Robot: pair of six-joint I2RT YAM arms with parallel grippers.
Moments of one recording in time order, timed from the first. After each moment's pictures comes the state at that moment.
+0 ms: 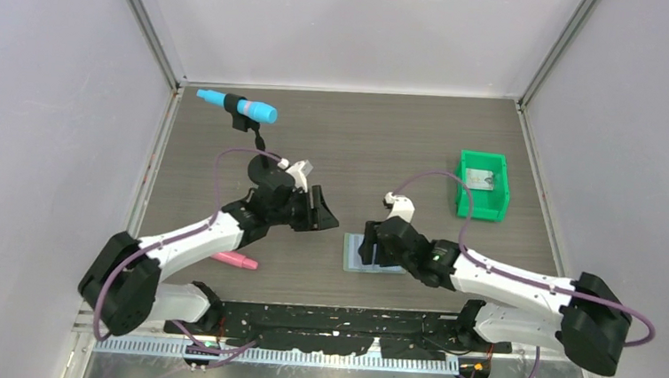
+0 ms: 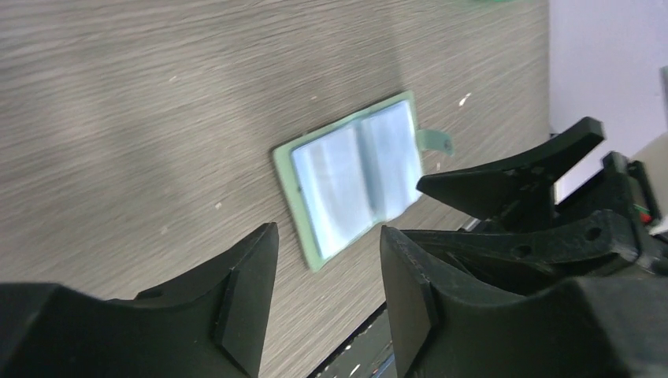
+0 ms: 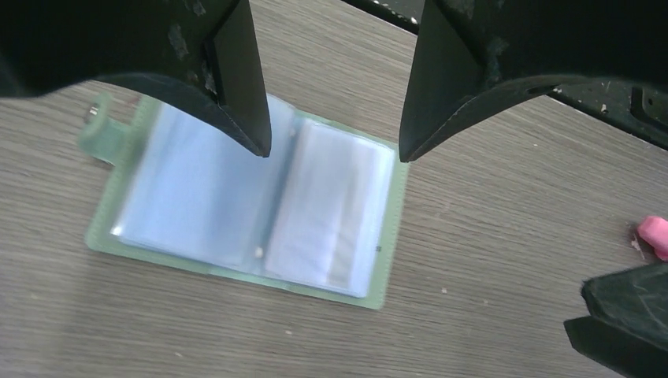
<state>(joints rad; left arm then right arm) -0.67 1.30 0.66 0.05 0.28 -0.76 0.96 1.06 0.53 -0.27 0.27 0.76</state>
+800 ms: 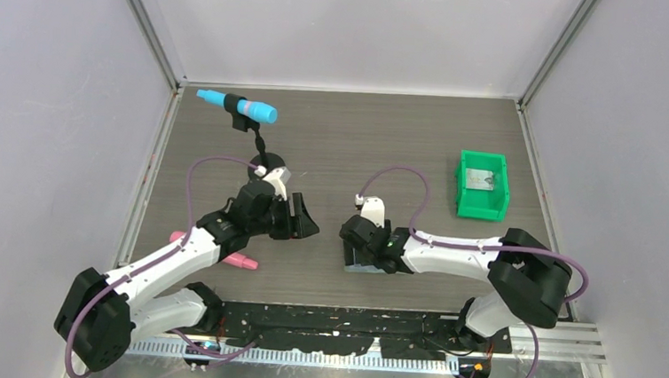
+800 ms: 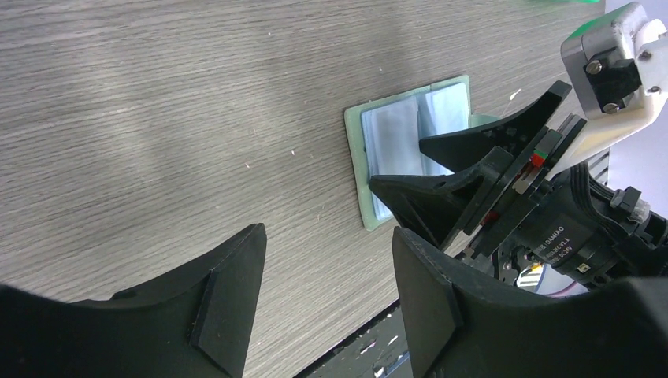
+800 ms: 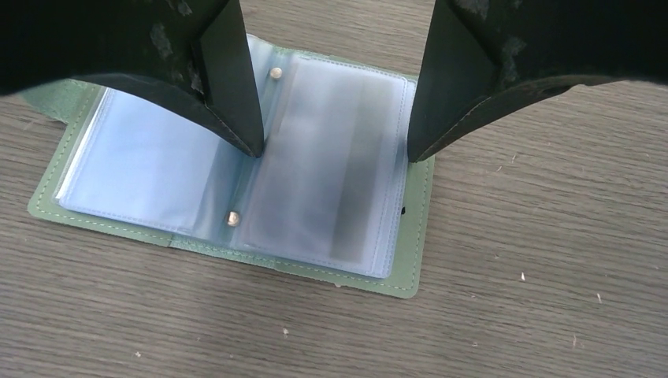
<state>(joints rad) -0.61 1.03 0.57 -0.19 0.19 -0.70 1.05 1.51 0.75 -0.31 0.41 0.77</state>
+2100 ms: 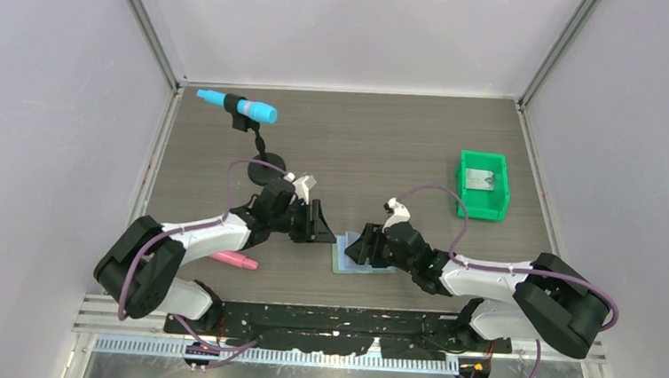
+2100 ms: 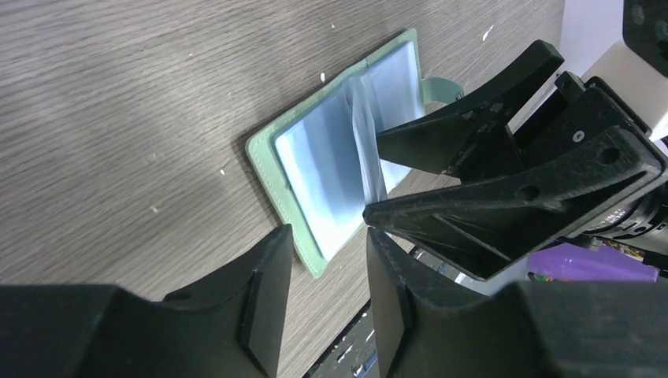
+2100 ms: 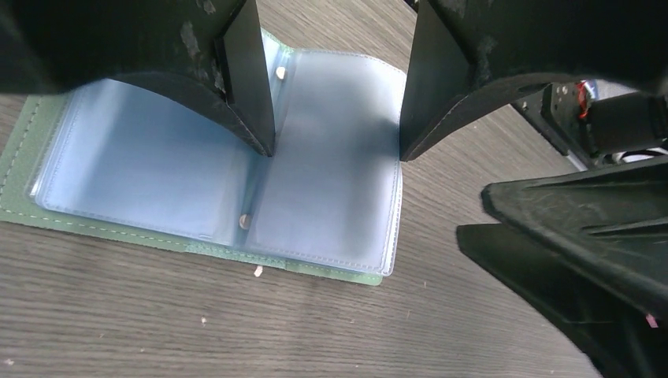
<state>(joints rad) -0.63 1.36 0.56 0.11 0.45 -0.74 0.89 1.28 0.34 0.35 0.05 0.82</state>
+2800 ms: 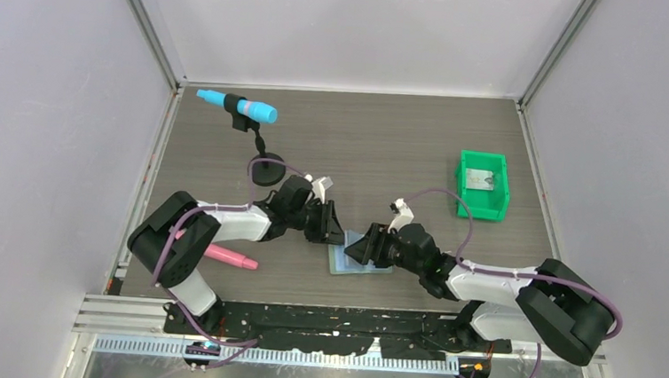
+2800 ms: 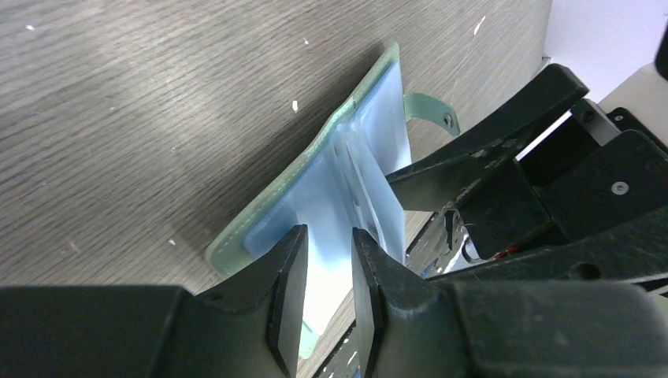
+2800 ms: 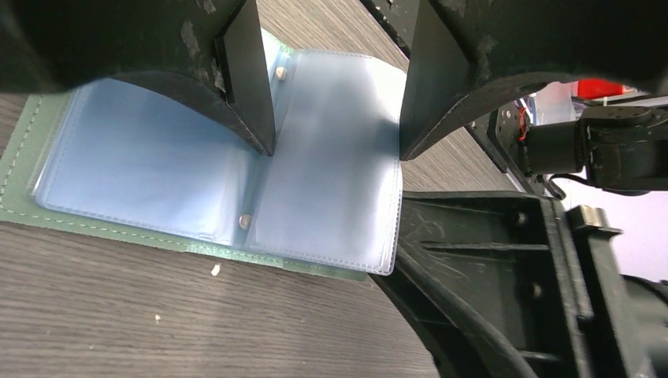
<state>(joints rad) -0.67 1.60 0.65 0.23 0.53 -0.79 0.83 1.25 0.25 0.53 -0.10 0.86</state>
